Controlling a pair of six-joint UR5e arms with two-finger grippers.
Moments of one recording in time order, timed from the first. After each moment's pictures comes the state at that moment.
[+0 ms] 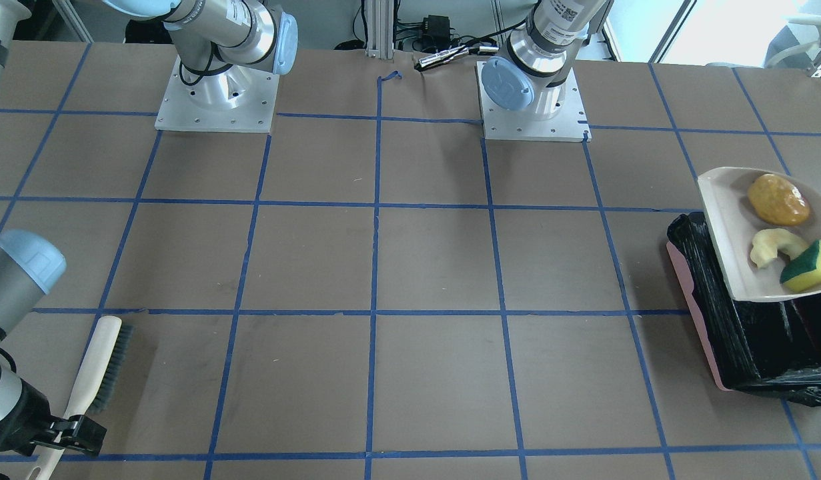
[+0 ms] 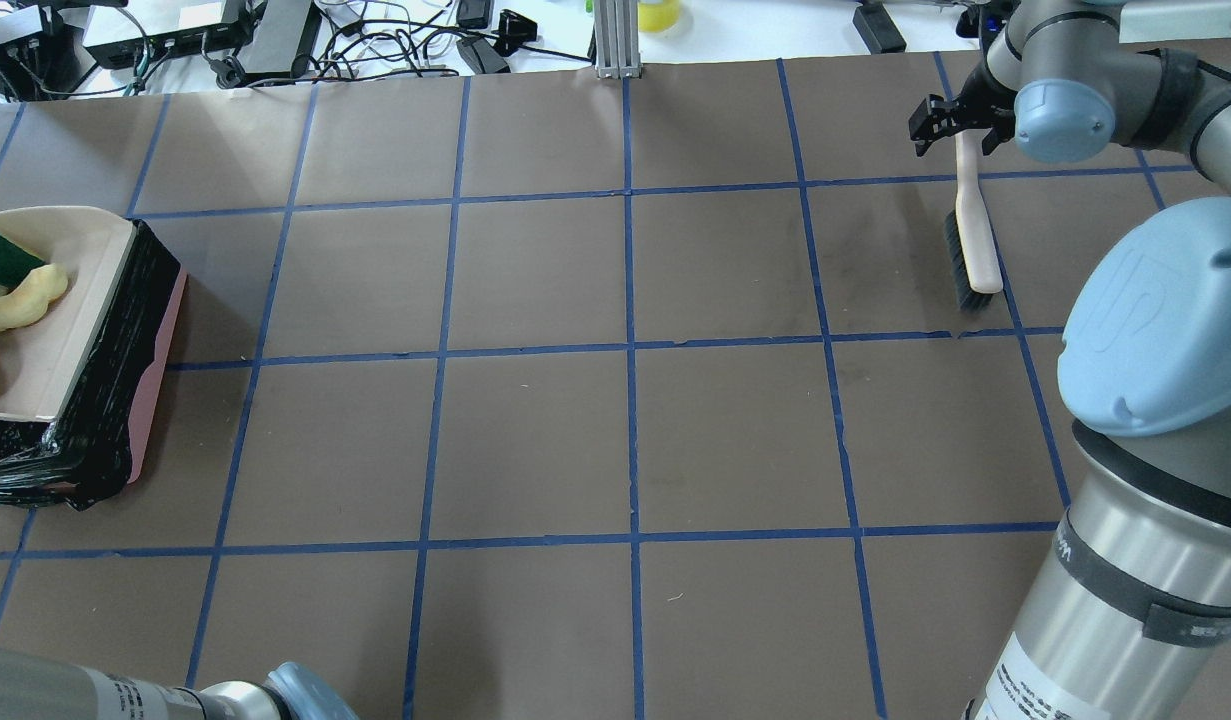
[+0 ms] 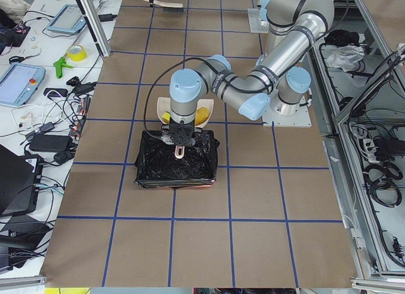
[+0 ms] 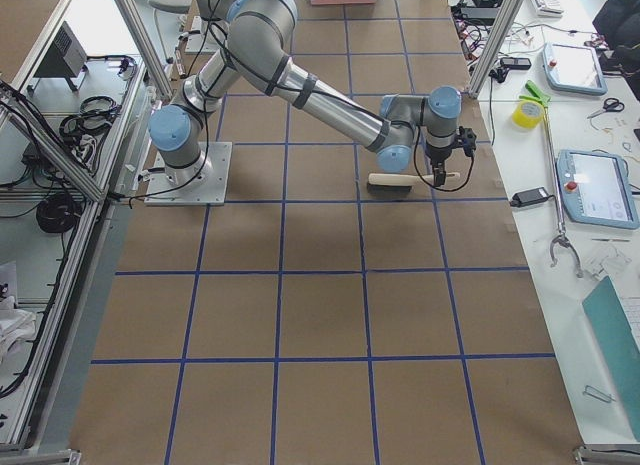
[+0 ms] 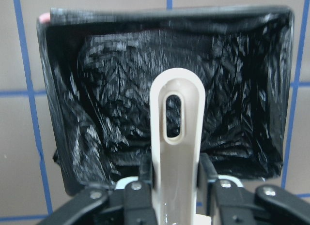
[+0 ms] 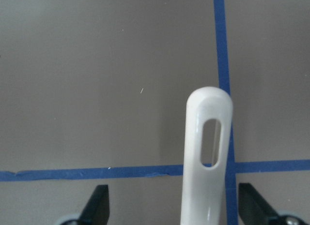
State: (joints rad) left arm -0.69 -1.87 -1.43 -1.30 1.53 -0.62; right arm 1.31 -0.87 1.32 -2.22 -1.51 -0.22
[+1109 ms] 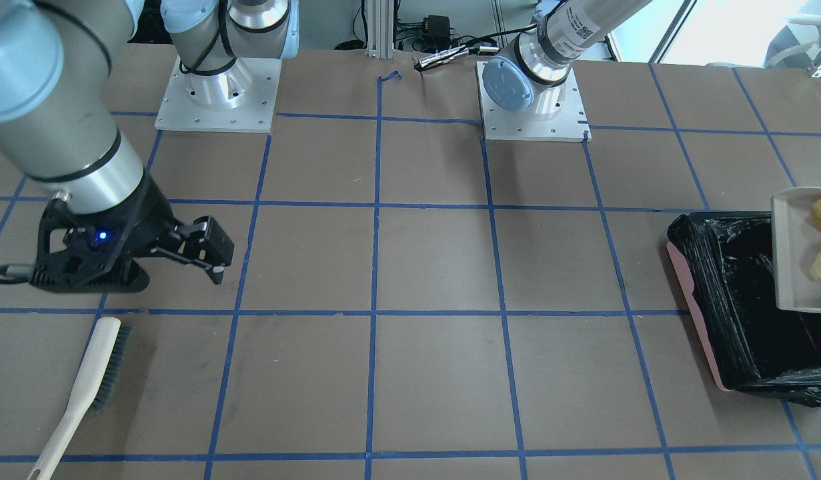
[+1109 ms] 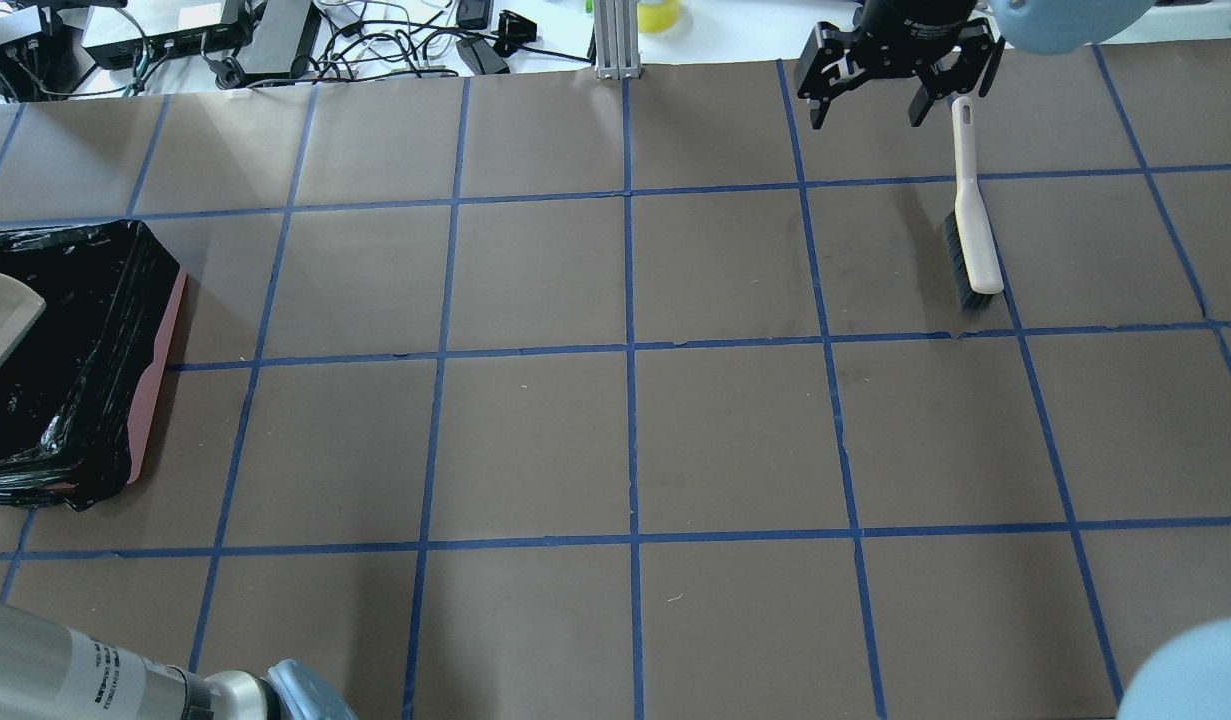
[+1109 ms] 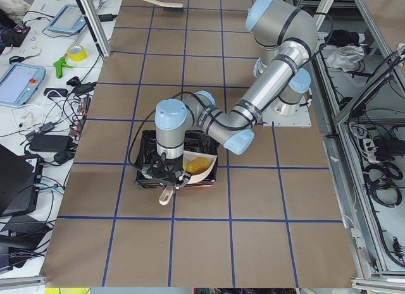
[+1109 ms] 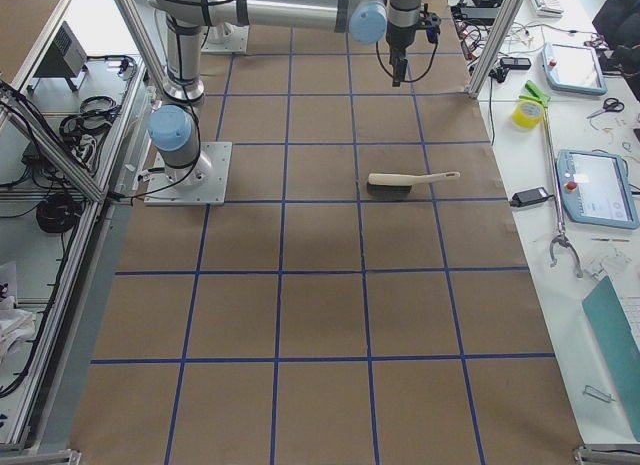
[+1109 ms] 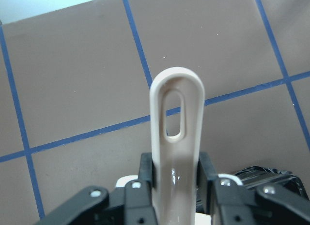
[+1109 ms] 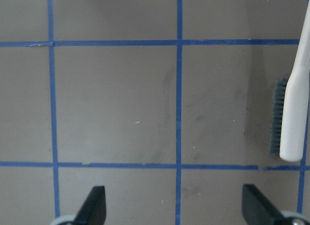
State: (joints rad) left arm -0.72 -2.03 -1.32 -1.03 1.79 -0.38; right arm 1.60 -1.32 1.34 -1.67 -1.54 0.01
